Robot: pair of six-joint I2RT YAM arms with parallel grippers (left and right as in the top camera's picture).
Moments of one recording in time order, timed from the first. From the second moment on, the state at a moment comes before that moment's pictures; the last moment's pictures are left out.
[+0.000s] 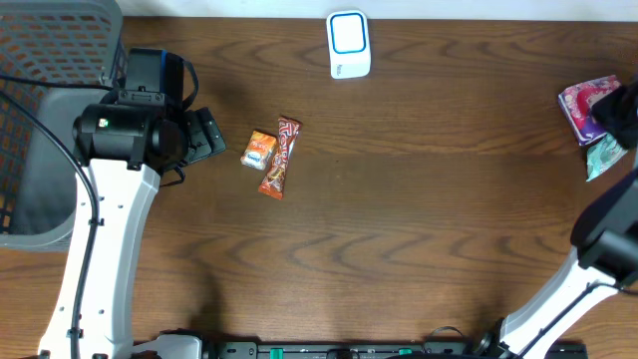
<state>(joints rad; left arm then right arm) -0.09 1.45 1.55 -1.29 -0.17 -0.49 -0.49 2.12 1.96 -1.01 0.16 0.51</state>
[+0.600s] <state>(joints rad) -0.09 1.45 1.55 -1.29 -0.17 -0.49 -0.05 2.05 2.00 -1.01 -0.32 0.38</state>
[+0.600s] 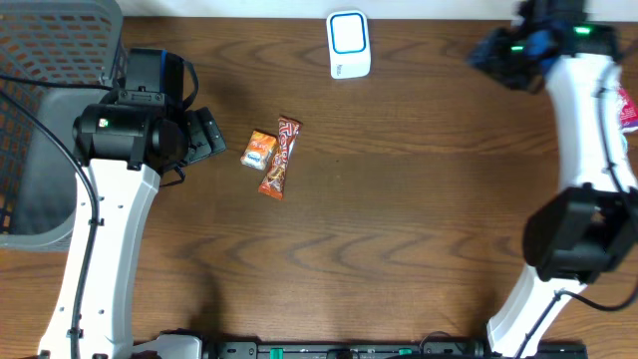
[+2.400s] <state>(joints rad) -0.09 1.45 1.55 -1.29 -0.17 -0.49 0.73 2.37 1.90 -0.77 -0.06 0.77</state>
